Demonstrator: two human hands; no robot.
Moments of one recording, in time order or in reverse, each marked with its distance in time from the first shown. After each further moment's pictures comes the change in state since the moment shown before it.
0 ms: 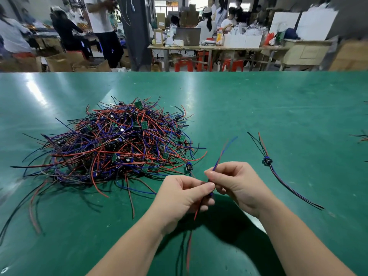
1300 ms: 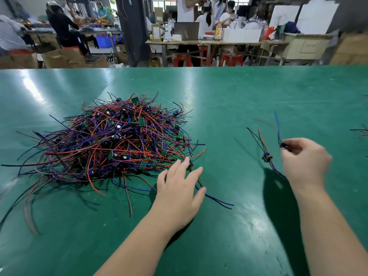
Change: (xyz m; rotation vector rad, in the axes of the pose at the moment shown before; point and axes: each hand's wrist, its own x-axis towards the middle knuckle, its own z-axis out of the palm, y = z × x) left_hand 0.023 -0.033 -0.014 1.443 0.221 0.370; right_hand 0.016 -0.012 -0.108 -0.832 0.991 -0.286
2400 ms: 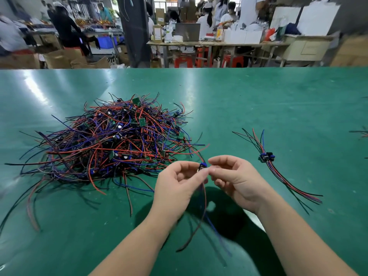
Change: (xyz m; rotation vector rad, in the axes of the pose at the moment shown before) left_hand -0.001 0.017 -0.020 -1.350 0.214 -0.258; right_hand -0.079 -0.071 0.024 1.002 -0.982 0.533
